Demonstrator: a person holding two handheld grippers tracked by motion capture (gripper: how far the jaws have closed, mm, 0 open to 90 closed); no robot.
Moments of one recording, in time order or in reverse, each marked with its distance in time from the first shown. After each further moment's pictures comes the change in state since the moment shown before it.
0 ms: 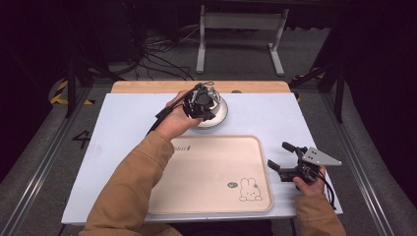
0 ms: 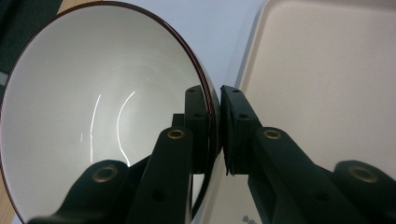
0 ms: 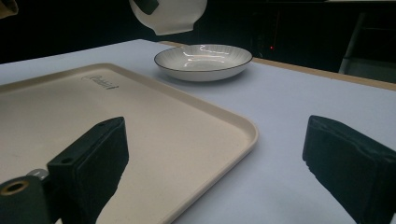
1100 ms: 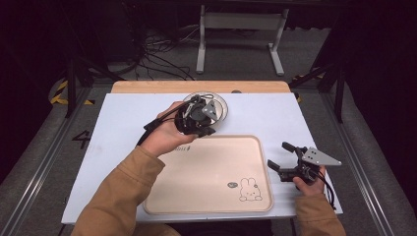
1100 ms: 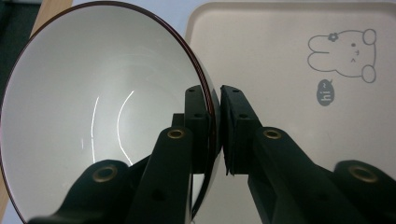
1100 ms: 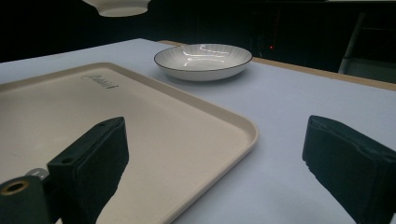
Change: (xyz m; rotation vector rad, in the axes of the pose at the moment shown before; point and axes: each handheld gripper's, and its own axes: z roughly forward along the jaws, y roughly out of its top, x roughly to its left) left arm -0.061 -0.010 -0.051 -0.039 -0.053 0.118; right arm 0.000 0.000 0.000 0.002 -0.001 -0.003
